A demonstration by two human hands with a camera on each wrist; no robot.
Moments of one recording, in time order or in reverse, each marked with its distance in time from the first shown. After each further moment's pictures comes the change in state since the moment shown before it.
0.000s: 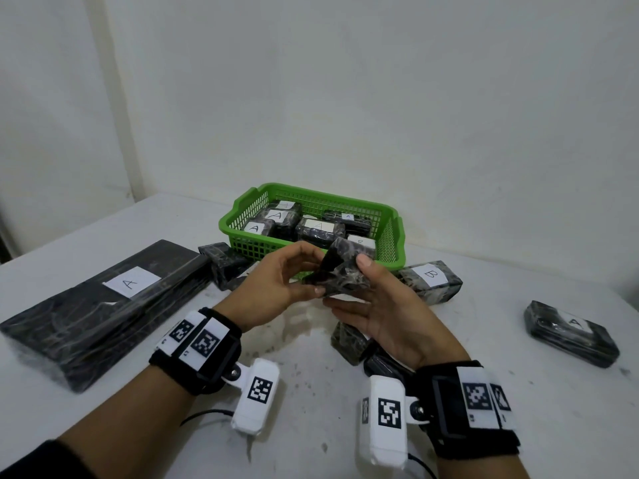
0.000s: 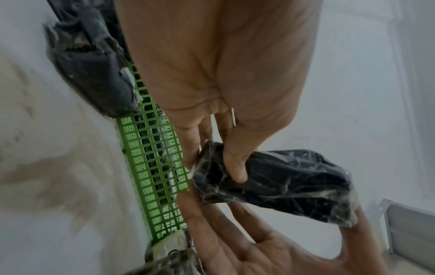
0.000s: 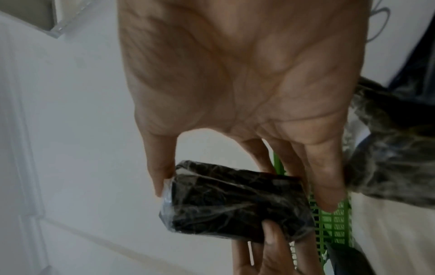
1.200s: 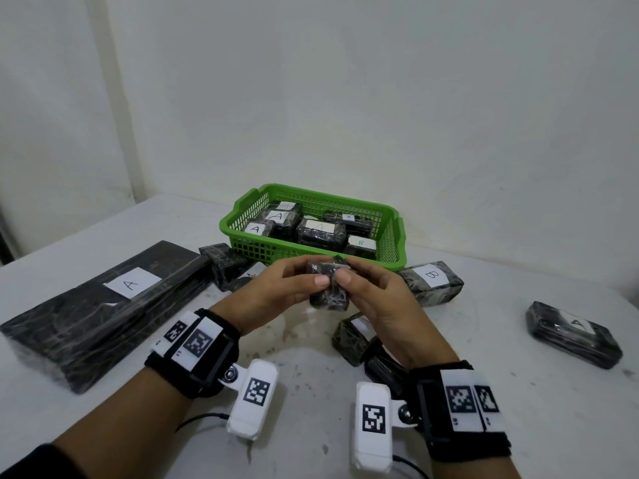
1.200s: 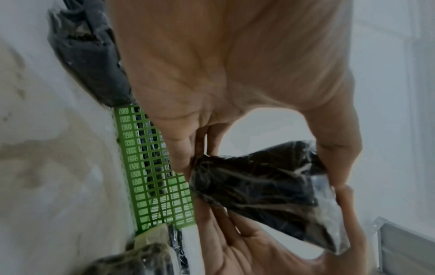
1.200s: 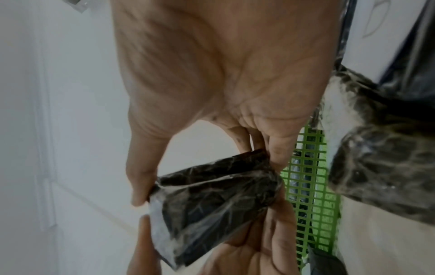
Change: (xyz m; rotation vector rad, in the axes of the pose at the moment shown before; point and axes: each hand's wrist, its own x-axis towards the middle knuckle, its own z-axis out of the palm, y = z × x) left_hand -0.004 0.009 0.003 -0.310 -0.152 -0.165; right_hand 0.015 0.014 -0.004 -0.168 0.072 -0.187
